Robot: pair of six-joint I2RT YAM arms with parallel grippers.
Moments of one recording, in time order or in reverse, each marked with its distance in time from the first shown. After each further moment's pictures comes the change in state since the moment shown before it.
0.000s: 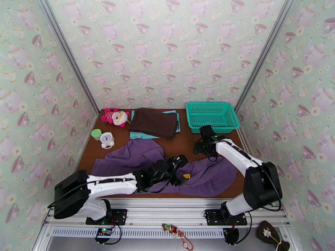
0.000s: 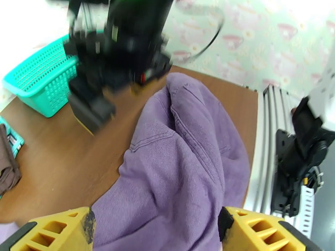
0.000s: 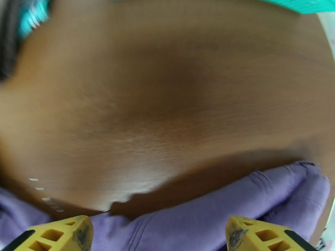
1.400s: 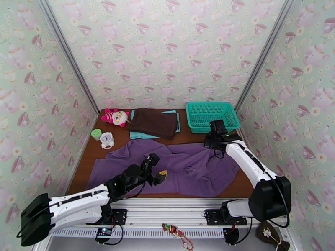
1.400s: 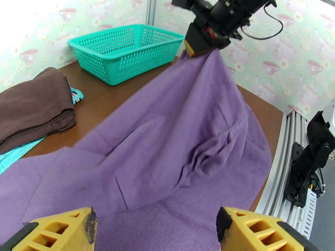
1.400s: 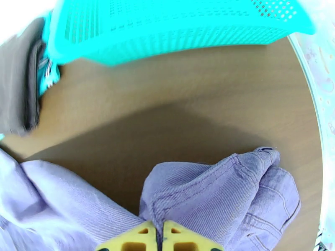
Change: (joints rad) left arm 0.133 -0.381 -0.288 -0.080 -0.077 -0.092; right arm -0.150 -0.244 0.007 0.090 -0.037 0.026
